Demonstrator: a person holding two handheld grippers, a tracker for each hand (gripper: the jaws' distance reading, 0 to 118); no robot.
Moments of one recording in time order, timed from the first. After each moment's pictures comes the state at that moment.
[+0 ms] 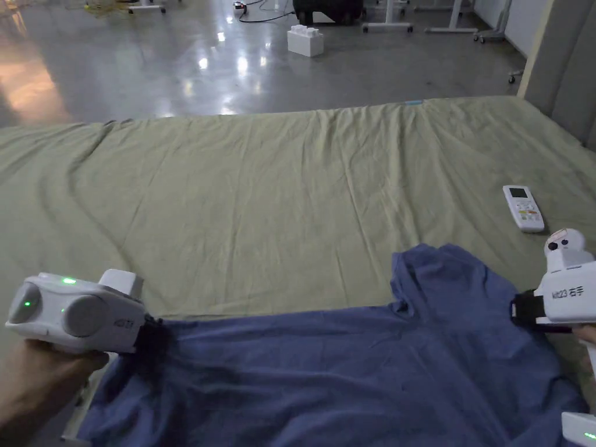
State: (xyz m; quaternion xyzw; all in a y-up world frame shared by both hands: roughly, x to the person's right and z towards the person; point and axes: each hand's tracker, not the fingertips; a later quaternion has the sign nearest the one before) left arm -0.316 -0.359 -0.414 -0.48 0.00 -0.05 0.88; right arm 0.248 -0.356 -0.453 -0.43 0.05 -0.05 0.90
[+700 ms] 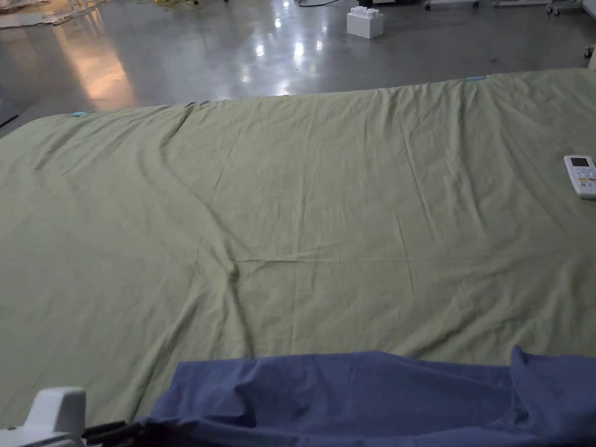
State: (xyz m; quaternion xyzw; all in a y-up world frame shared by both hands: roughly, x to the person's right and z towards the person) left arm -0.360 -0.343 -0.112 -0.45 -0.08 0.13 0.88; right arm 0.292 -0.331 -0.183 -0.38 0.10 -0.06 0.92
